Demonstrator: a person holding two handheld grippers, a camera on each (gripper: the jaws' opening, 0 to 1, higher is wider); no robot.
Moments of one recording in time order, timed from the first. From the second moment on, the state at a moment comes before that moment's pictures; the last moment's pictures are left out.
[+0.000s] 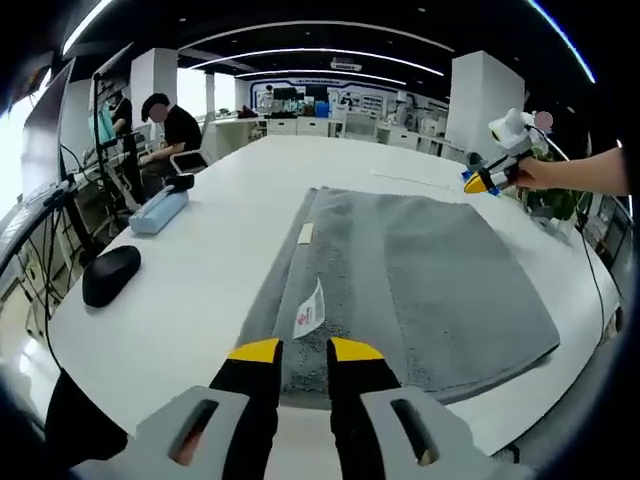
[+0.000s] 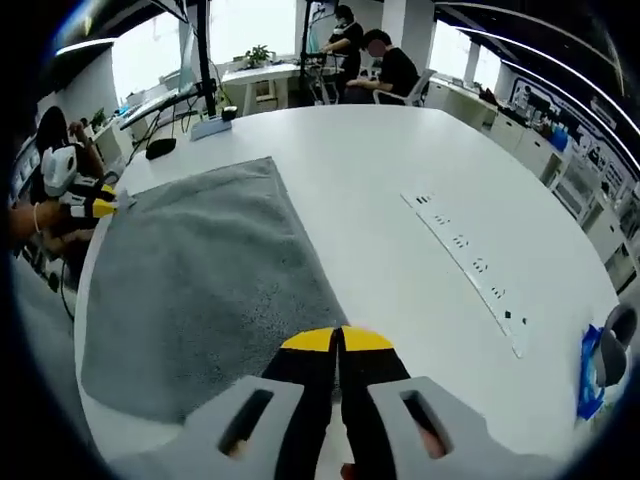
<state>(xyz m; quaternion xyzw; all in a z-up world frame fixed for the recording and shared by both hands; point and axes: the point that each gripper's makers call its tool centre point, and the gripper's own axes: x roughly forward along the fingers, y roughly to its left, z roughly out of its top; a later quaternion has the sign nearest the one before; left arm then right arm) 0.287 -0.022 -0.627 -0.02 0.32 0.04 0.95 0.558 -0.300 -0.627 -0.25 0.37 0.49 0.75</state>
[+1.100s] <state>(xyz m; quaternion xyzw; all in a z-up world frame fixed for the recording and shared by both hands) 0.310 -0.053 -0.652 0.07 0.43 -0.04 0.90 0.551 -0.368 -0.661 -0.28 0.46 0.41 0.74</state>
